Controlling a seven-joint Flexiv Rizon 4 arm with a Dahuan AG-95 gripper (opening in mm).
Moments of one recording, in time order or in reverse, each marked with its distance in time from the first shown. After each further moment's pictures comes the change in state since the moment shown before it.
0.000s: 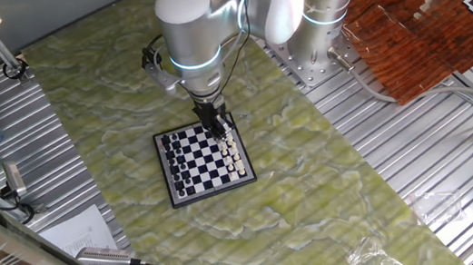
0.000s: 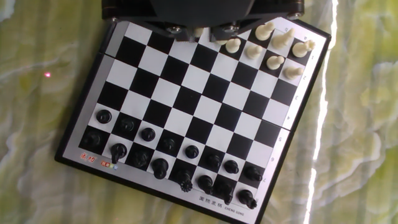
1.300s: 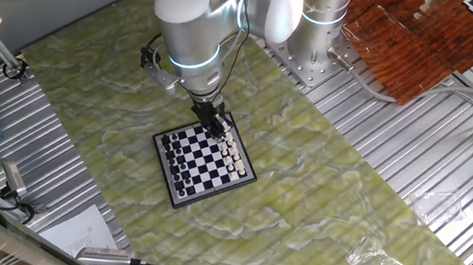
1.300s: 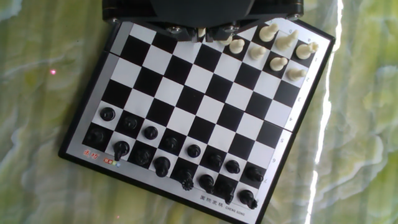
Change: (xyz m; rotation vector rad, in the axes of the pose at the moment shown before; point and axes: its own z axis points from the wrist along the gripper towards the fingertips) arm 0.000 -0.004 -0.001 0.006 0.000 -0.020
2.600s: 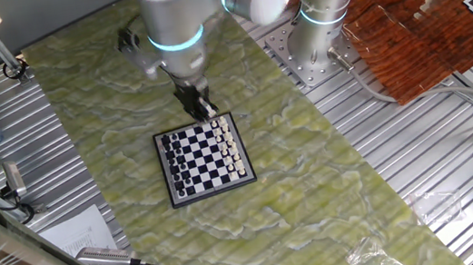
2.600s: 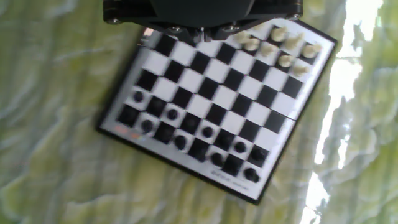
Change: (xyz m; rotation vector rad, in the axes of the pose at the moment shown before) arm -0.018 -0.034 -0.072 0.044 0.022 -0.051
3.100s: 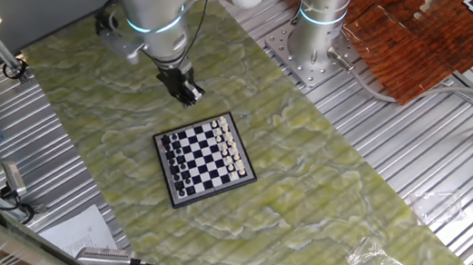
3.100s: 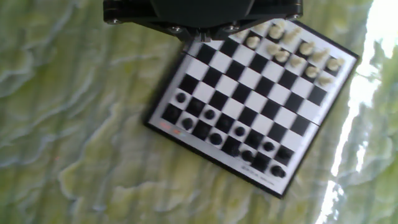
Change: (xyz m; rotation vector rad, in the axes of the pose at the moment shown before) arm -0.002 -0.036 -0.035 0.087 0.068 -0.067
